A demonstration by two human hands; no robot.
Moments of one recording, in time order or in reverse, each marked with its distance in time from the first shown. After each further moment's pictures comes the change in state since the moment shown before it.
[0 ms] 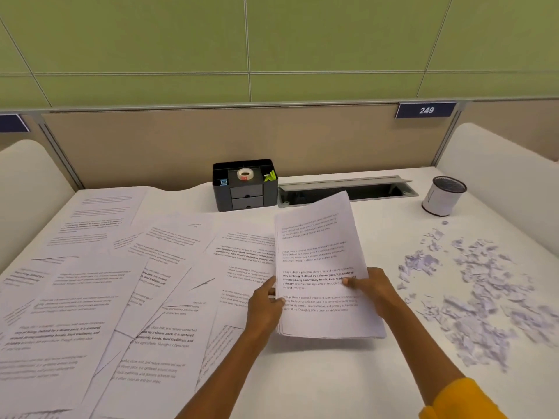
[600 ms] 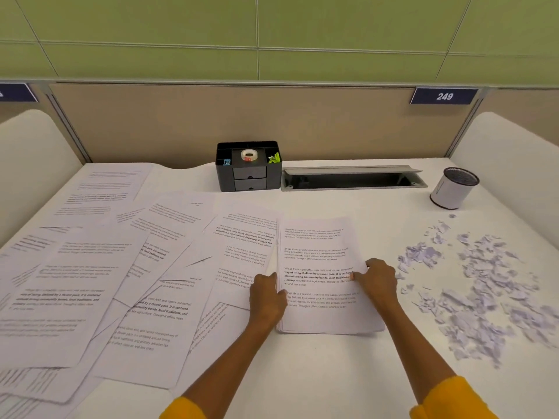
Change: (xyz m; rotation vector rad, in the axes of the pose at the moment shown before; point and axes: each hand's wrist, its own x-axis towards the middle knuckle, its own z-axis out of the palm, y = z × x) left_hand 0.001 -0.019 0.029 0.383 0.089 0.024; right_hand -0.007 0.006 -0.004 -0.608 0.251 -0.079
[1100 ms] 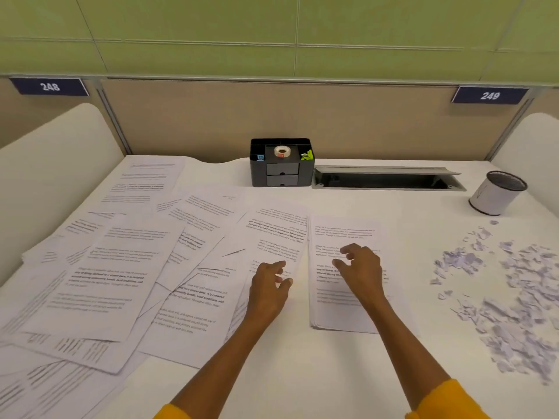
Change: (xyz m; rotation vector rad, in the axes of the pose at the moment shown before) left_hand -0.017 -0.022 -0.057 -0.159 0.122 0.088; right_hand -0.045 -0.073 0.038 0.101 -0.003 -0.279
